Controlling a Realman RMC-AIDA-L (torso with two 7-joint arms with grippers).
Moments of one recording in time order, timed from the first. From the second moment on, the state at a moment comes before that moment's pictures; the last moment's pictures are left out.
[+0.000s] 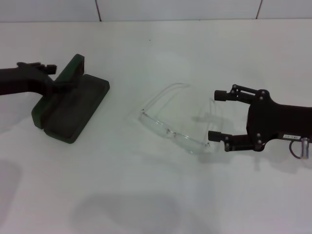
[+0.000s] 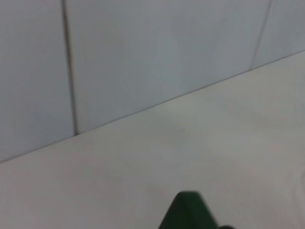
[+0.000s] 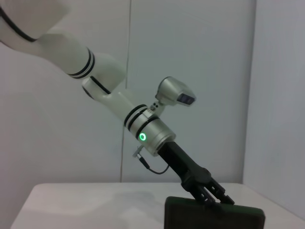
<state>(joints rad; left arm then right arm) -0.87 -2.09 2.85 -0.83 -0.22 1.43 -1.33 0.54 1.97 -1.14 -0.37 -1.44 -1.60 0.80</state>
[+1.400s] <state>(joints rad) -1.13 -2.09 2.85 -0.45 0.02 1.13 -1.14 0.45 2.00 -1.18 -0.37 -1.45 -1.69 0.68</state>
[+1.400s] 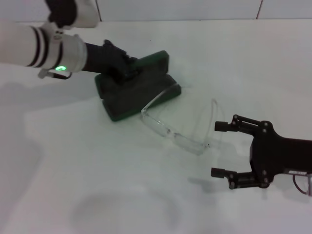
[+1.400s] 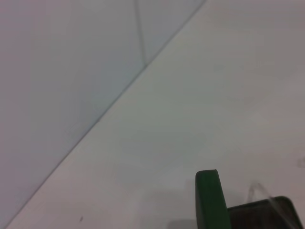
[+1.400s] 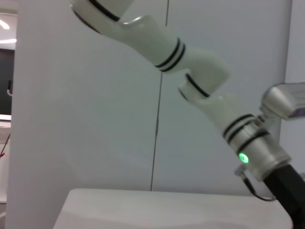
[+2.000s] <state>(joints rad) -1.18 -2.09 2.85 -0.37 0.07 1.24 -1.05 0.41 2.00 -1.17 -0.37 -1.45 -1.72 0.64</state>
